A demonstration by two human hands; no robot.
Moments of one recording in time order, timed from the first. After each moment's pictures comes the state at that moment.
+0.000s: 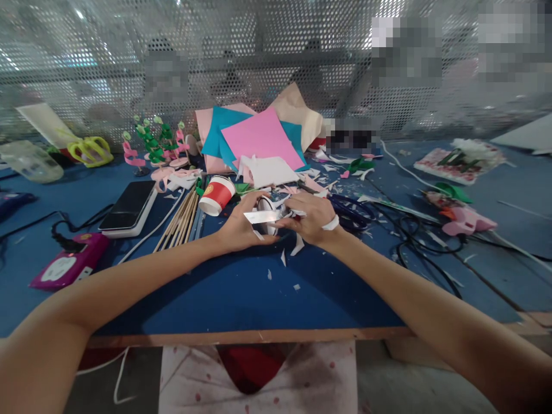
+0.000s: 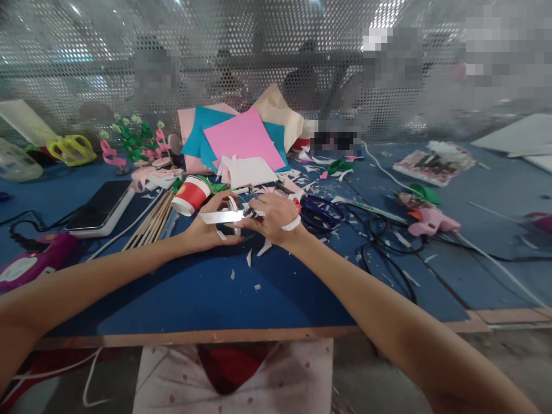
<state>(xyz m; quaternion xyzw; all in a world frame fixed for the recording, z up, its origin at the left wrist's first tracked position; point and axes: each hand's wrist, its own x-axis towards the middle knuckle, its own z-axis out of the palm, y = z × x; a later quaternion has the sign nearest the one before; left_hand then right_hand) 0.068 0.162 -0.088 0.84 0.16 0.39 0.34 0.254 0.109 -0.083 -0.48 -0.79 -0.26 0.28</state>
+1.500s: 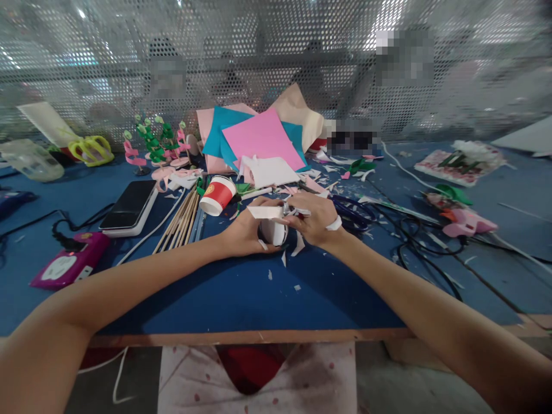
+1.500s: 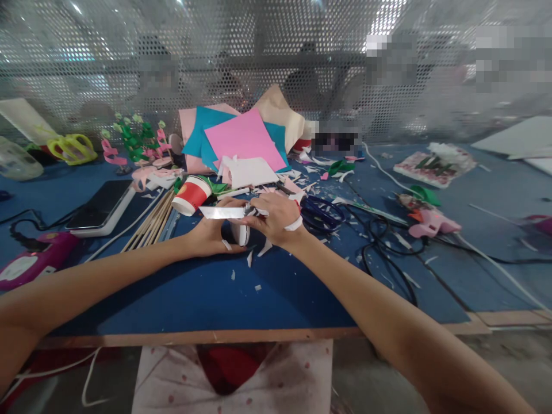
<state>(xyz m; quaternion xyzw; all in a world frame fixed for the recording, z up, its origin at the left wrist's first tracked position) 0.068 0.163 -0.087 0.91 0.07 0.34 0.24 0.253 0.106 -0.081 -0.45 -0.79 -0.27 0.32</state>
